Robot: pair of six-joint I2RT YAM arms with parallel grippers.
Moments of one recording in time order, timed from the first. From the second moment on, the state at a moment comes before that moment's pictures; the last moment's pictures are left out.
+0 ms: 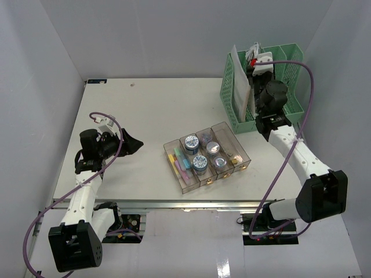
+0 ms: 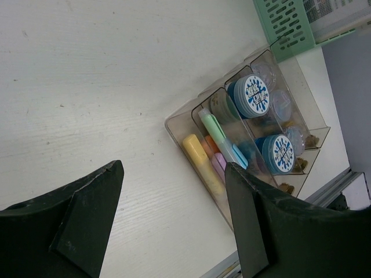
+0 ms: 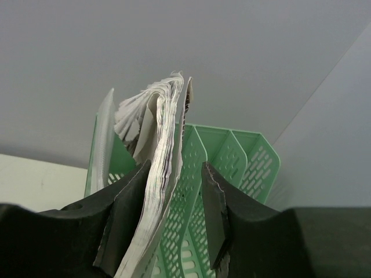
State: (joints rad) left arm 0.12 0.91 0.57 -0.16 0.68 -0.32; right arm 0.32 1.37 1.17 0.46 0.29 -0.42
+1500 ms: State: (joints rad) left arm 0.12 0.94 0.57 -0.16 0.70 -0.31; right arm 0.32 1.30 0.86 0.79 0.13 -0.56
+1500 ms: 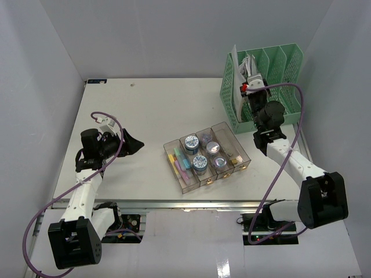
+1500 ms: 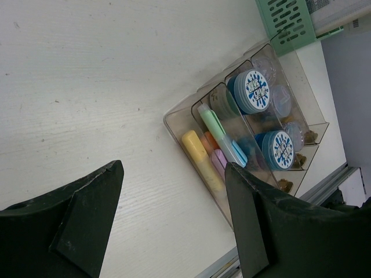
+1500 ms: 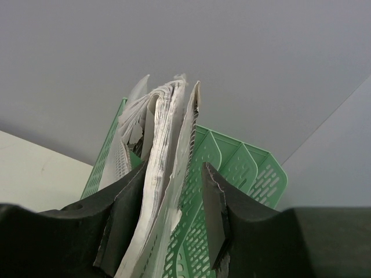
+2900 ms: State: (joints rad) left arm 0.11 0.95 0.57 -0.15 0.70 -0.31; right arm 0.06 1.66 1.08 0.73 -0.10 -0.46
